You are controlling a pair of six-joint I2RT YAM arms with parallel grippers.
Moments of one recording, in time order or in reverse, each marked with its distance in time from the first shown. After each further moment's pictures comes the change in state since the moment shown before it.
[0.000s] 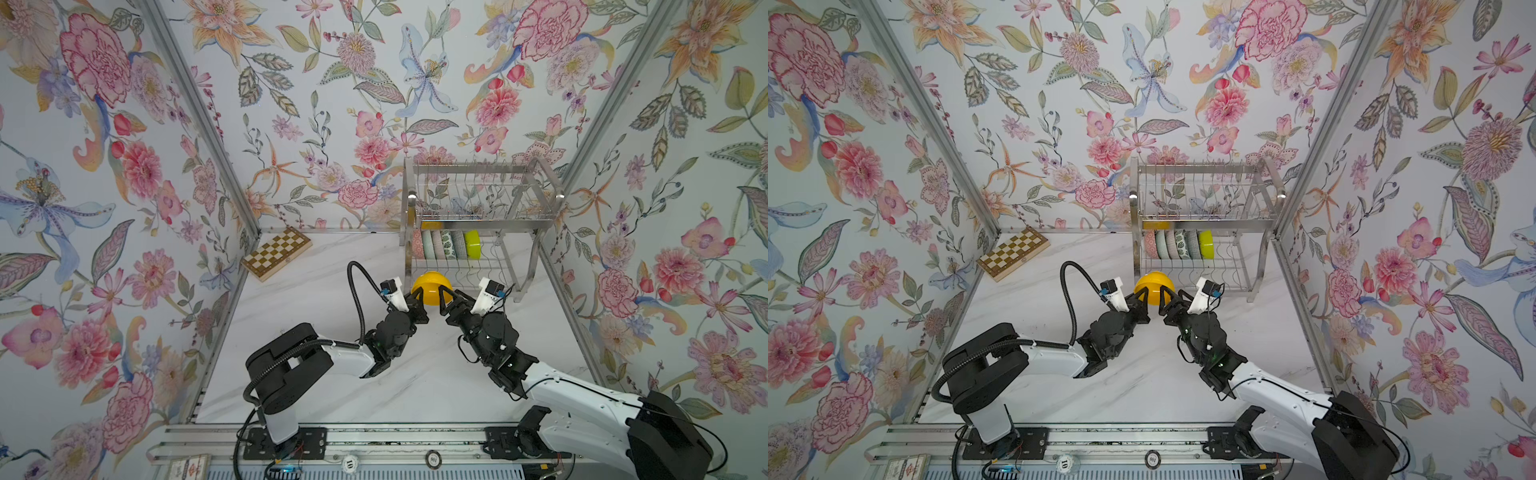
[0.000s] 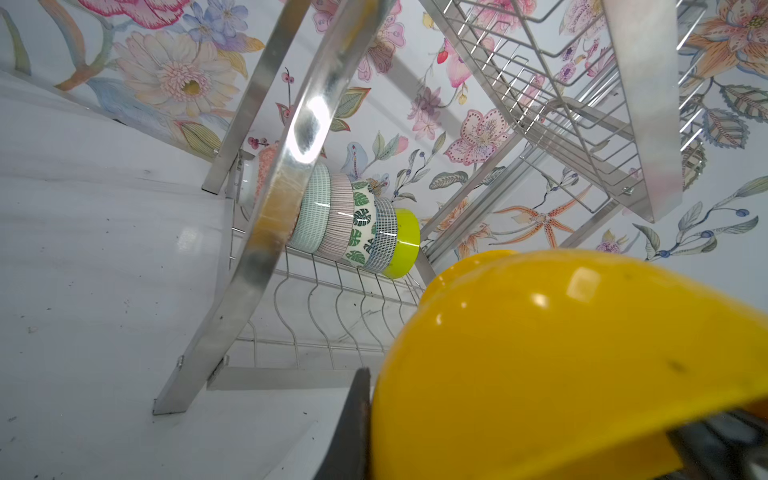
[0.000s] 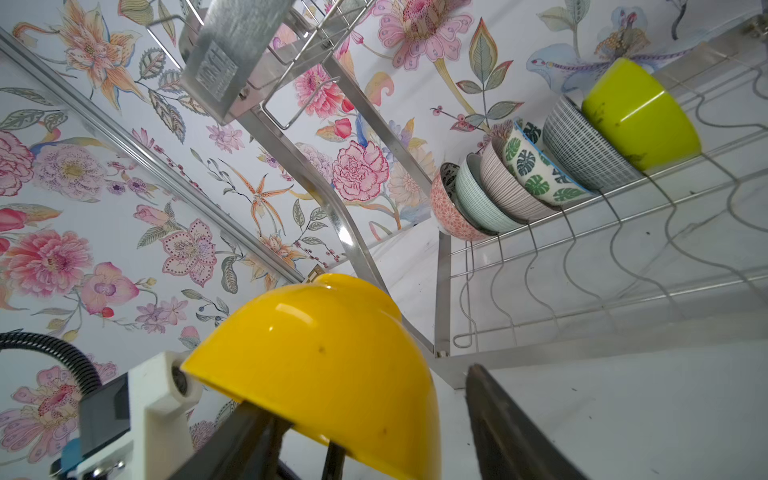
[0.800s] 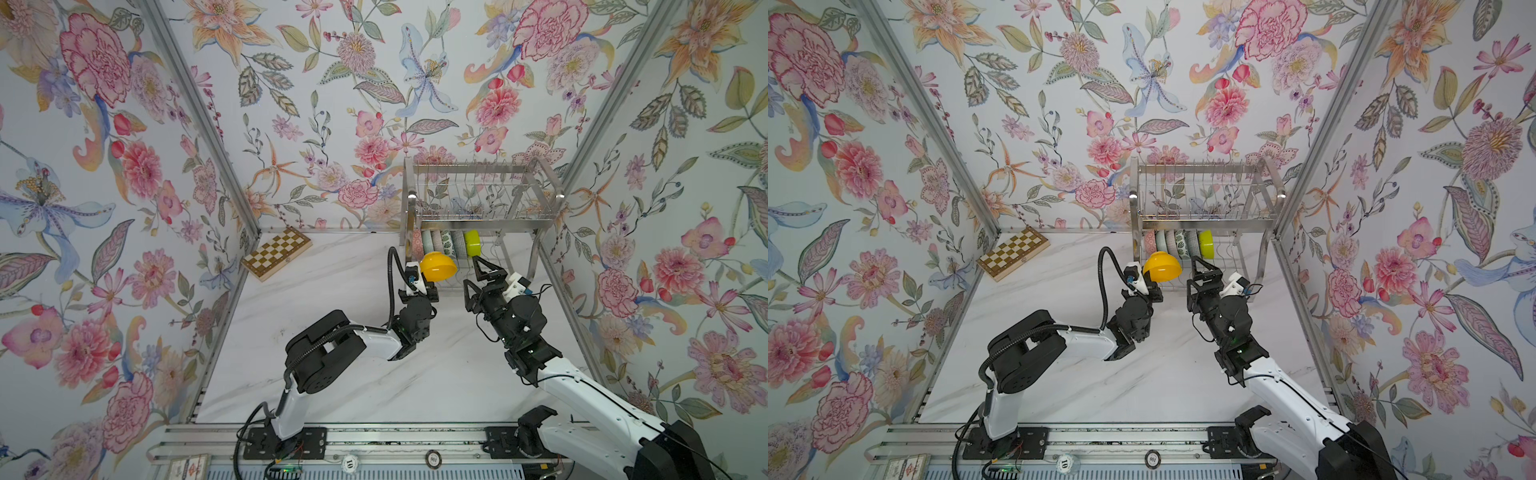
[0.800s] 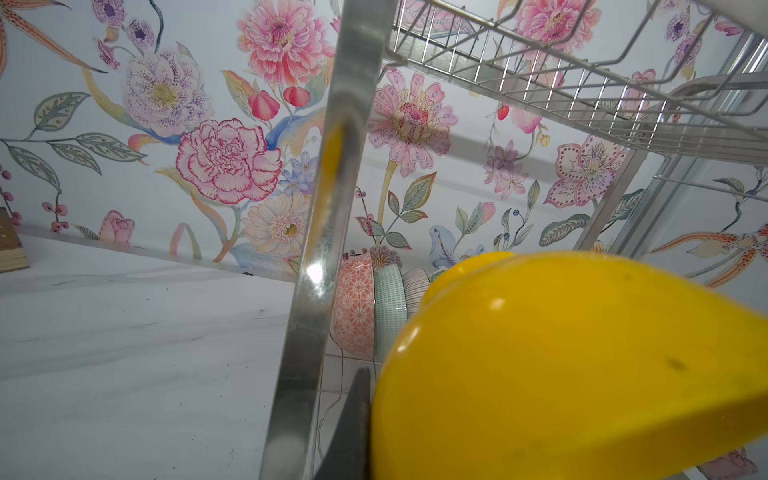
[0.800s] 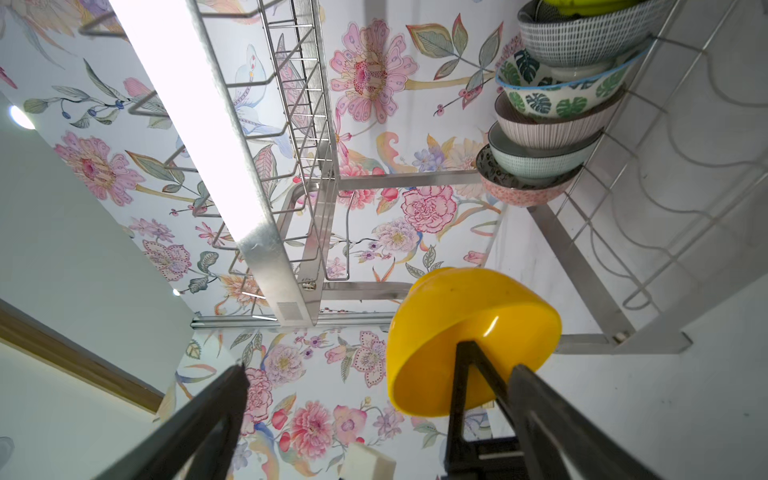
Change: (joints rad) left arm -0.002 0.278 0.332 0.090 -0.324 0.513; right arm -0.240 -0.032 0.097 -0.051 -0.216 0.868
